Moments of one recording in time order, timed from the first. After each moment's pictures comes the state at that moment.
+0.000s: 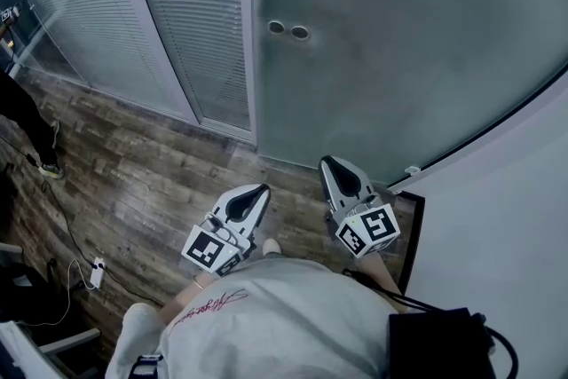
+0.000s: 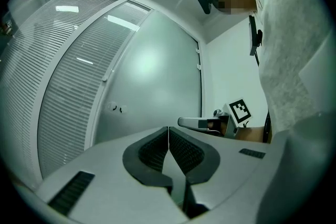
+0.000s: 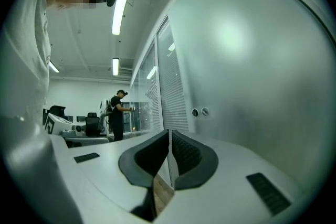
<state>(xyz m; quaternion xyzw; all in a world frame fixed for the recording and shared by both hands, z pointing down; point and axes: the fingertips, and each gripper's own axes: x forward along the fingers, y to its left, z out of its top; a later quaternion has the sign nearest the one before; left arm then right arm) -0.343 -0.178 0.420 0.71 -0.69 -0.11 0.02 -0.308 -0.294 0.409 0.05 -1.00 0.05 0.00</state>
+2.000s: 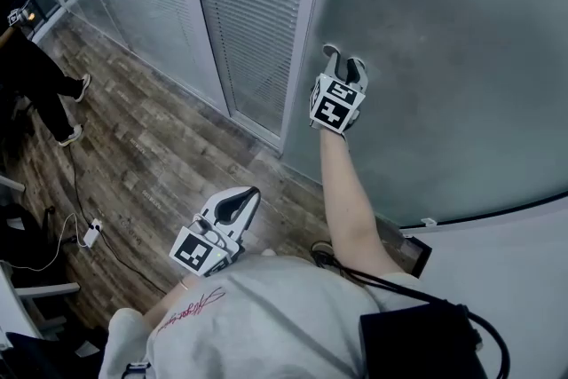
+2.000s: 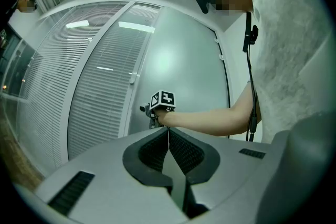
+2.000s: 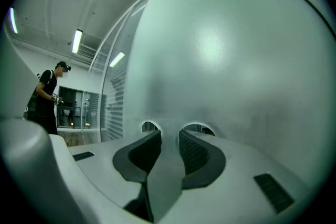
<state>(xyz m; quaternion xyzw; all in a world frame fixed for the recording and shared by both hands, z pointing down) -0.419 -0.171 0.436 0.62 -0.78 -0.07 0.03 -0.602 -0.481 0.388 0.28 -0.96 0.01 0.01</state>
